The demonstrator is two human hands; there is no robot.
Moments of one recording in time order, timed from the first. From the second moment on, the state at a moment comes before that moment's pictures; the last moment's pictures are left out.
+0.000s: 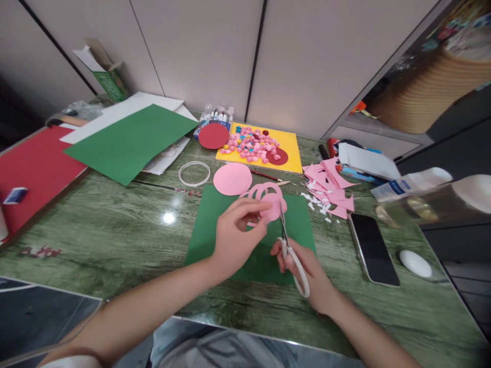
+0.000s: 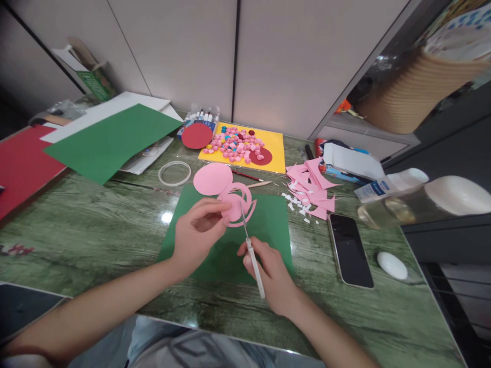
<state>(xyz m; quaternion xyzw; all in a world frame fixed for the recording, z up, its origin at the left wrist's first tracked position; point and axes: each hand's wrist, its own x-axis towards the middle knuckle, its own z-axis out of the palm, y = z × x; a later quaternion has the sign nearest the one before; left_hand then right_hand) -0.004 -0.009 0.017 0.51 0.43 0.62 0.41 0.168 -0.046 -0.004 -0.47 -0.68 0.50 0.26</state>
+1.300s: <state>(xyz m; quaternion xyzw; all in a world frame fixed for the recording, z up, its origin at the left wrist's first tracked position) -0.006 -0.005 0.016 0.52 0.43 0.63 0.39 0.166 -0.046 0.003 -0.47 -0.66 0.53 0.25</state>
